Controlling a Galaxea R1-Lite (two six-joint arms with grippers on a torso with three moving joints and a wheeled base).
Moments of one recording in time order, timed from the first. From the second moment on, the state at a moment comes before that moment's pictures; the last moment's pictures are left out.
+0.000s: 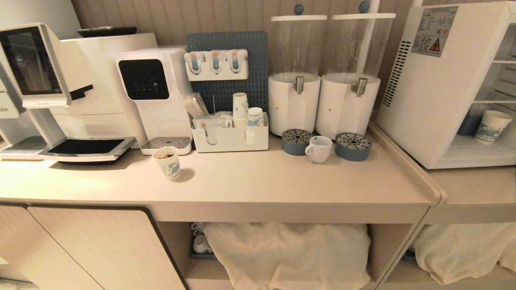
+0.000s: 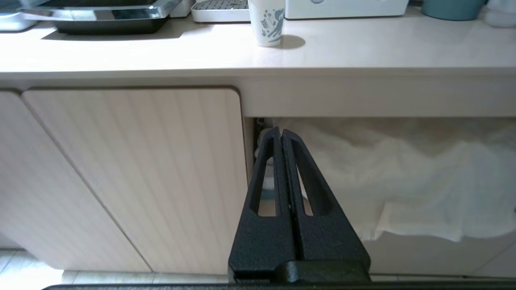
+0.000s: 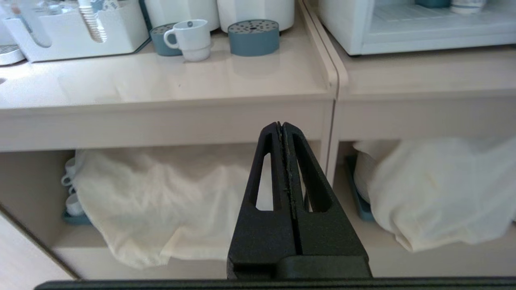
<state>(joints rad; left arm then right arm) 0.00 0.00 0.00 0.00 0.00 0.00 0.00 0.00 0.00 -0.04 0.00 0.02</state>
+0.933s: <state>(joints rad) 0.00 0.00 0.00 0.00 0.00 0.00 0.00 0.01 -0.46 0.13 -0.02 0.02</state>
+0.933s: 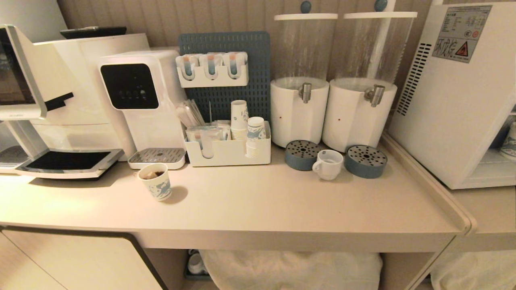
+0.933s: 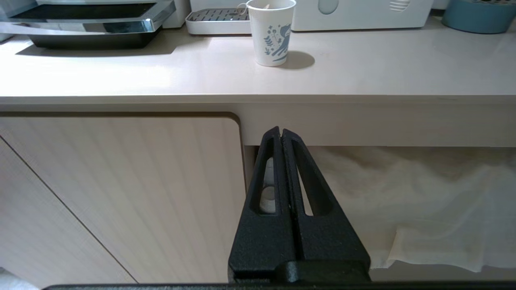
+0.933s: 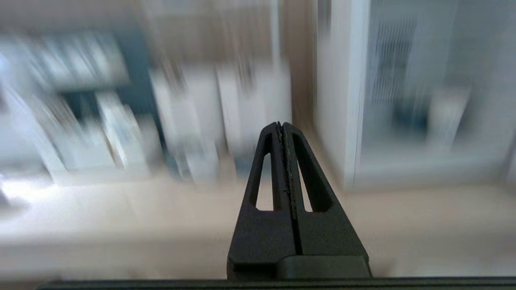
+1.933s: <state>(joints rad) 0.00 0.00 0.00 0.00 0.00 0.00 0.24 1.04 -1.58 0.85 0.25 0.19</state>
